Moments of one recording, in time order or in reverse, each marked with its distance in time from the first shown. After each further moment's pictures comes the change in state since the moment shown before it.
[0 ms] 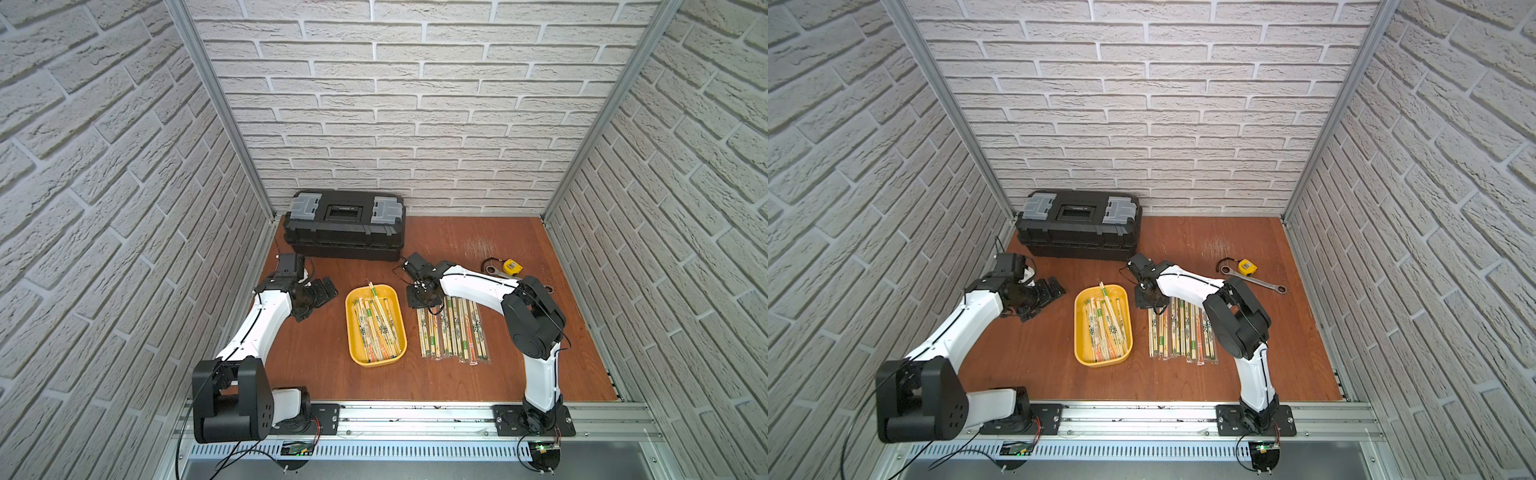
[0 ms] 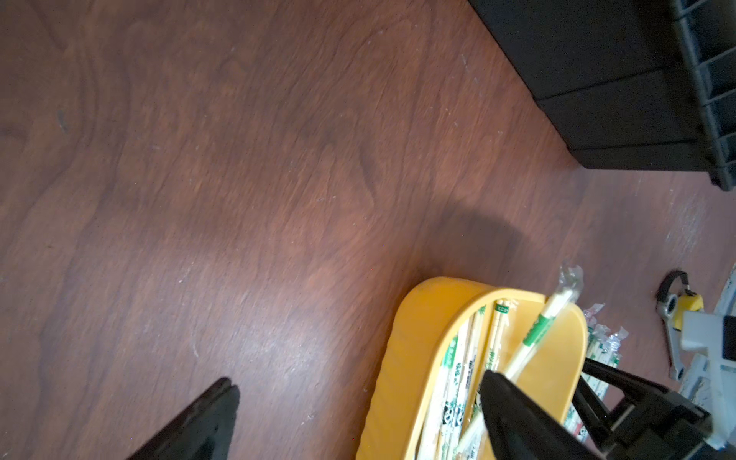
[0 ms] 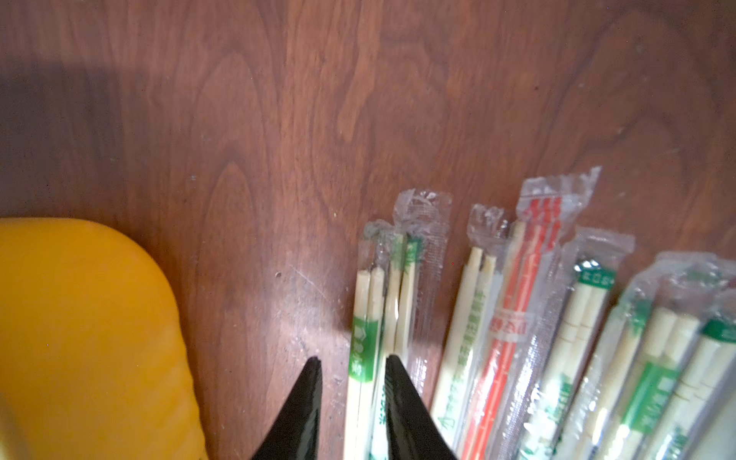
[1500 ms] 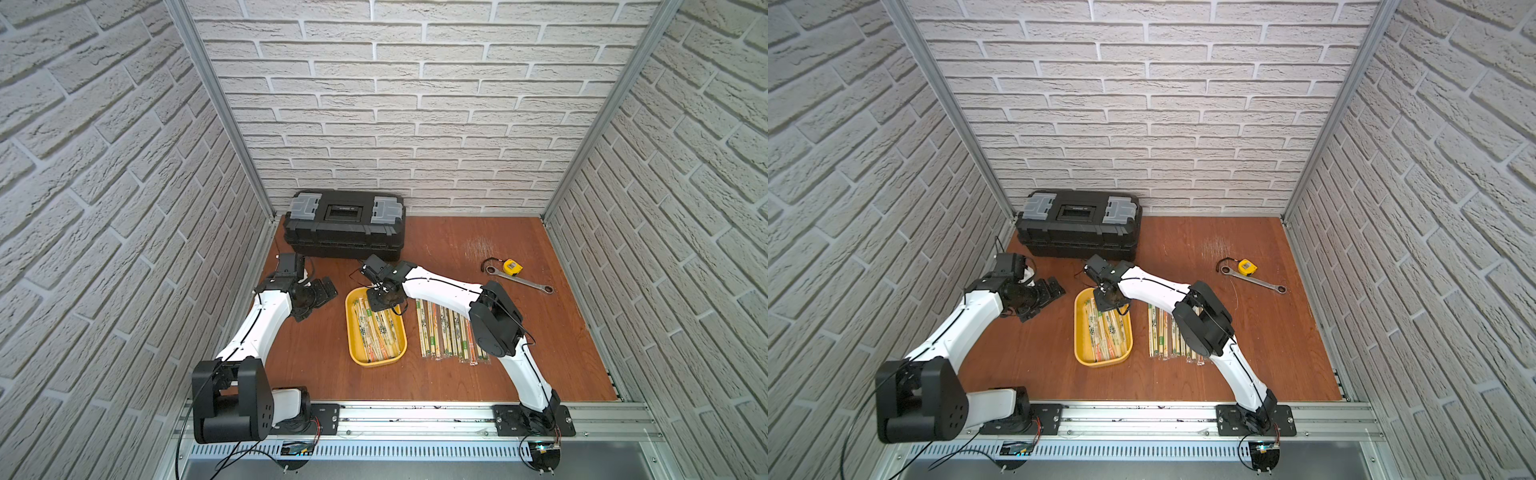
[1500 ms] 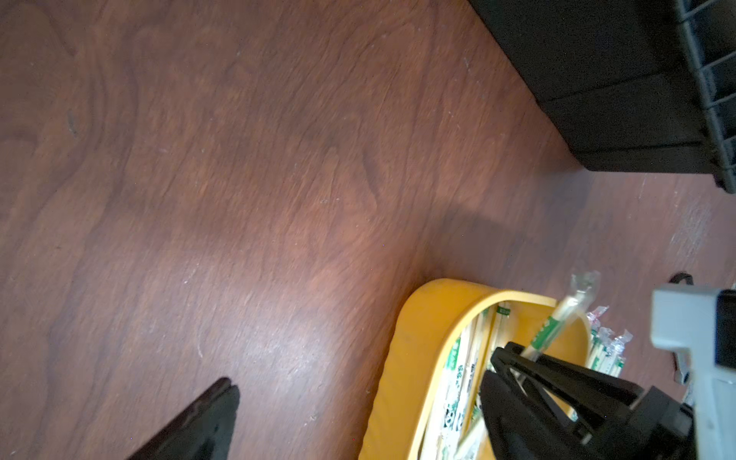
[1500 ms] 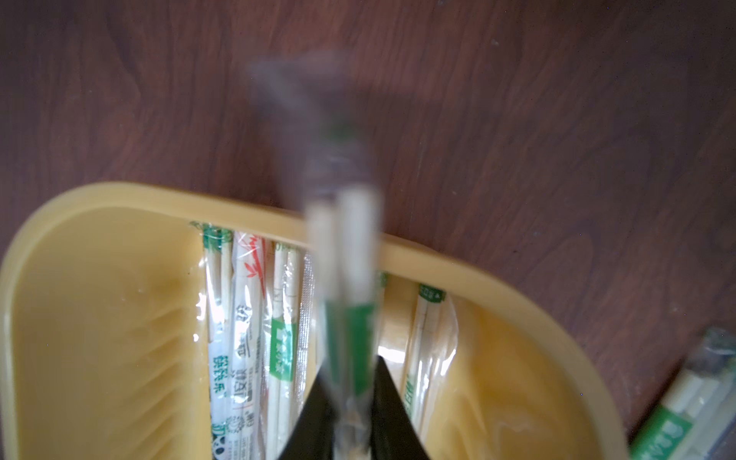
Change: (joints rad) left arm 0.002 -0.002 0.000 0.000 -0.011 0.001; right arm 0.181 0.270 0.444 -0.120 -0.037 -0.054
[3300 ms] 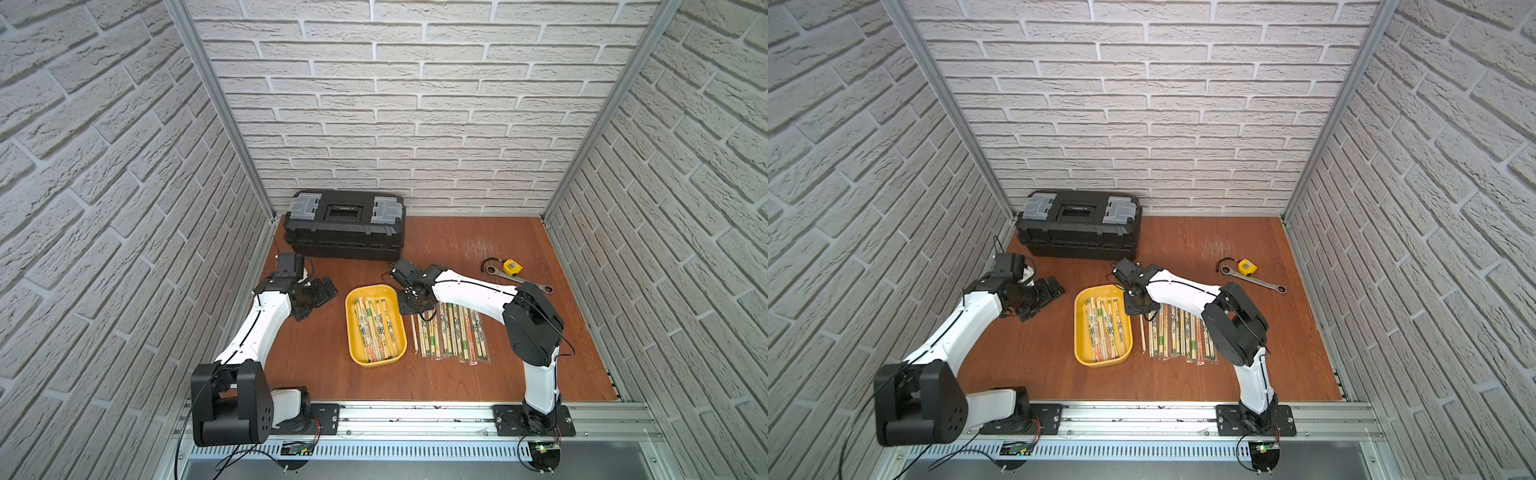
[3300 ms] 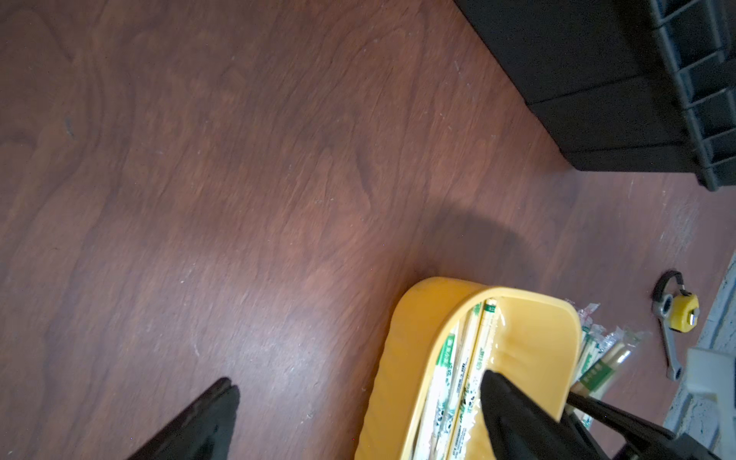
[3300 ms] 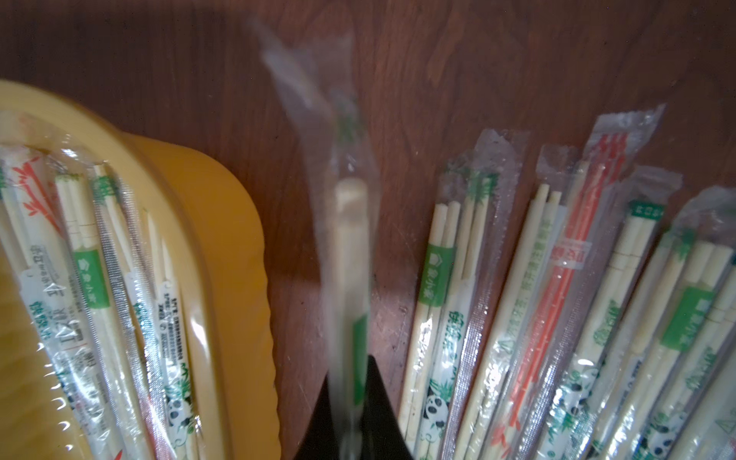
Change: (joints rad) left arm 0.000 -0.014 0.000 0.000 0.008 -0.001; right arm -0.082 -0.262 -0.393 0.045 0.081 0.115
